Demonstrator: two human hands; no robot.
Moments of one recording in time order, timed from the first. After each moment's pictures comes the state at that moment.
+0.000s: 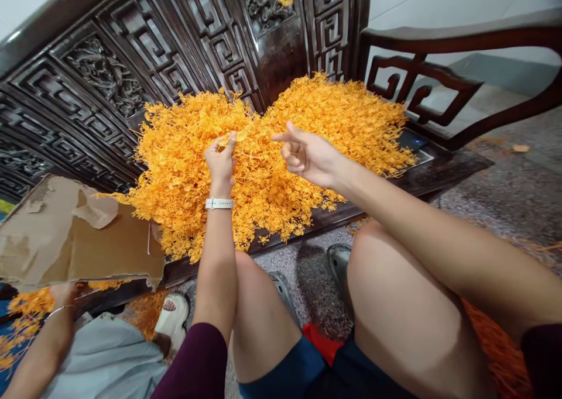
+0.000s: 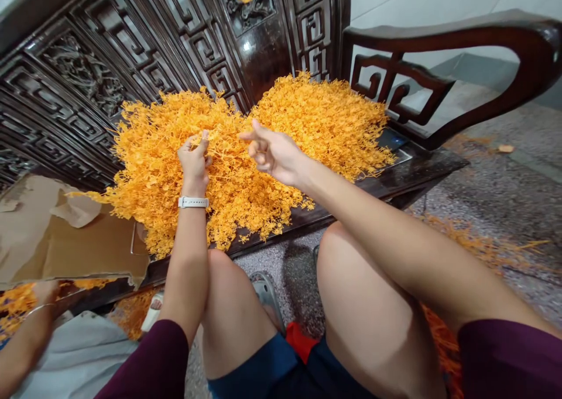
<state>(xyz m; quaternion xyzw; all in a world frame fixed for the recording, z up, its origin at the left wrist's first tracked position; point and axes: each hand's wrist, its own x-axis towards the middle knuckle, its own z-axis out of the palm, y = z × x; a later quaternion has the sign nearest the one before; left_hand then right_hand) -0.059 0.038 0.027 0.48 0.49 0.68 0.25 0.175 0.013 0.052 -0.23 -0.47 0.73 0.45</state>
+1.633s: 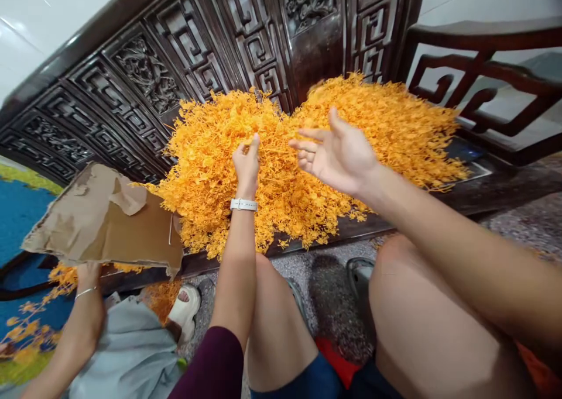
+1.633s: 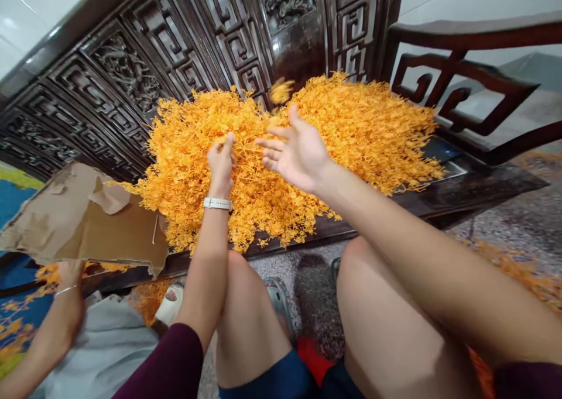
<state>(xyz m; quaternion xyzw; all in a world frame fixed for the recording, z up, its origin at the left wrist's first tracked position) -0.066 0.037 0.024 0.40 0.56 0.67 0.28 0.151 -0.006 0.067 -0.21 -0.54 0.69 0.44</state>
